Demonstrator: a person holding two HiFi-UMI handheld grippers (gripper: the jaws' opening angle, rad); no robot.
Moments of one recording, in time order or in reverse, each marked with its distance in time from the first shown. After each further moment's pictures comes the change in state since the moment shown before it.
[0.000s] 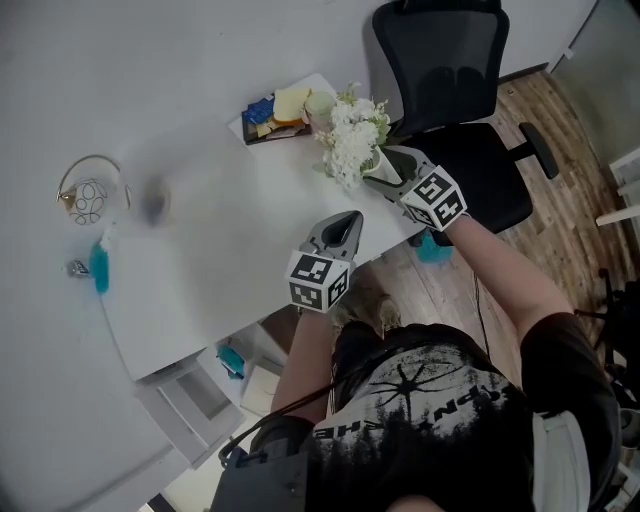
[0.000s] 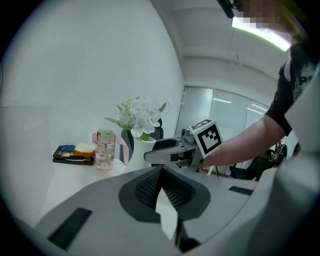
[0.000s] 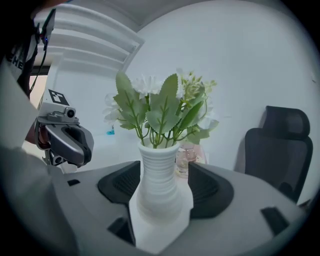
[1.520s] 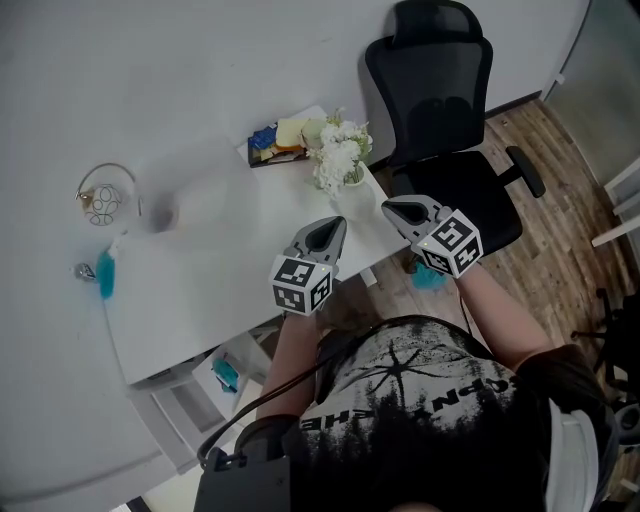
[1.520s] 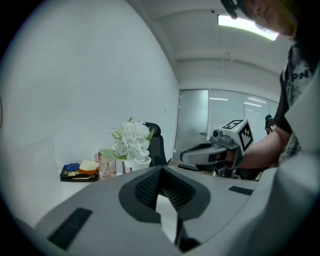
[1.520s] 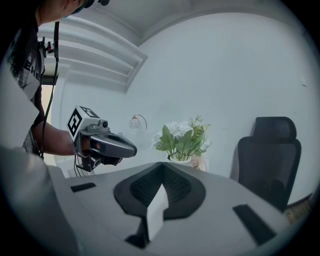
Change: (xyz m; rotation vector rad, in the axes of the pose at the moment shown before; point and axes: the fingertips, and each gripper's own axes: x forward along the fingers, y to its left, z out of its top) left arm -0.024 -0.020 0.044 0.105 -0.066 0.038; right arm -0.109 0.052 0.034 0.033 -0.100 0.009
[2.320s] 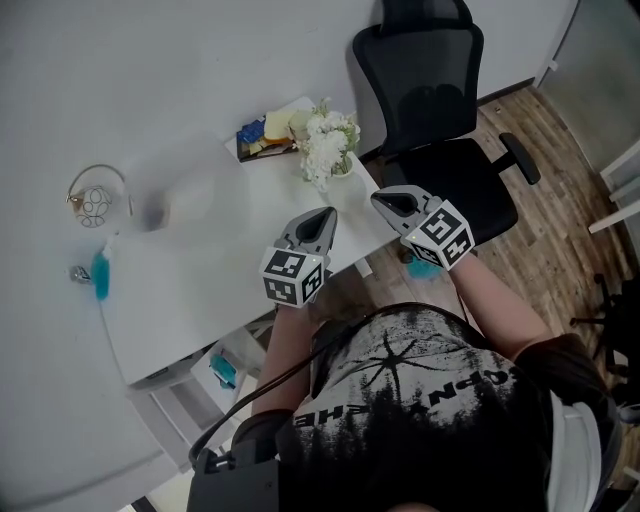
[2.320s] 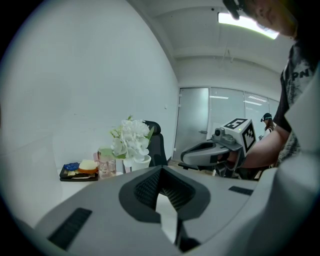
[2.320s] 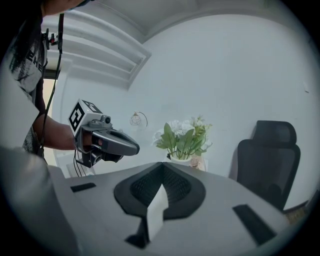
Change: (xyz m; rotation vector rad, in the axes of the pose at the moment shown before) left arm 0.005 0.001 0.000 0.004 0.022 0.003; right arm 0.002 0.002 -0.002 -0.053 0.020 -0.008
